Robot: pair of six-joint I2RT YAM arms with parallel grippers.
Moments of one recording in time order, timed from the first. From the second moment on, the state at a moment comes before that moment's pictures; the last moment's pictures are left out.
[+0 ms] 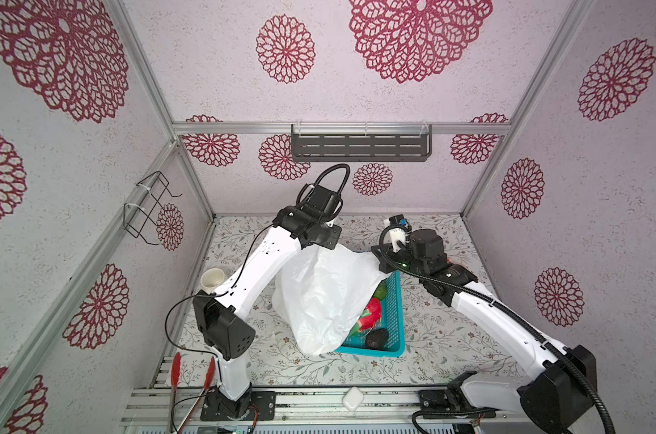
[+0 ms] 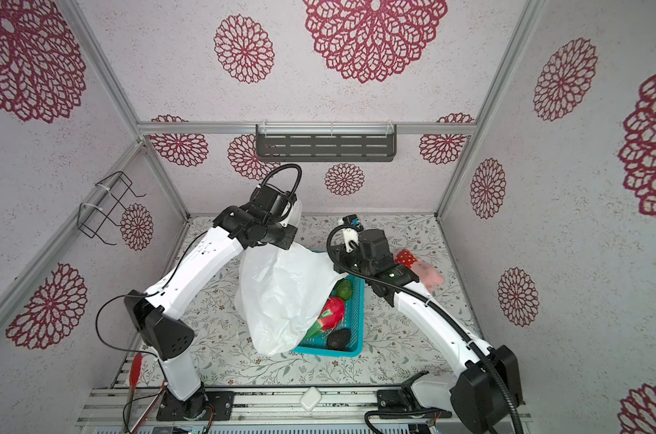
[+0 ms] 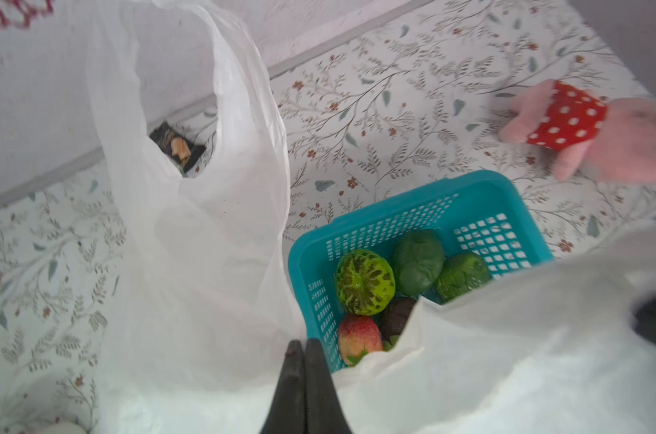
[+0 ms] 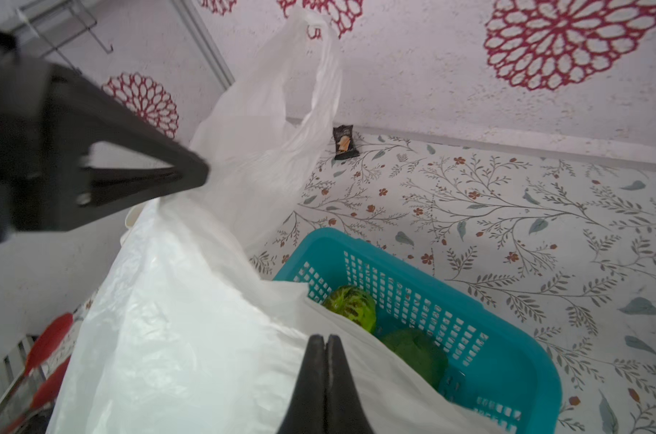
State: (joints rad) left arm -0.62 1.81 2.01 -1.05 -0.16 -0.02; right arm 0.49 1.26 1.07 -0.20 -0.19 0.29
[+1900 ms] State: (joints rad) left arm -0.63 1.37 1.26 -0.34 0.30 0.21; right arm 0.56 1.49 1.03 0.39 -0.34 0.76
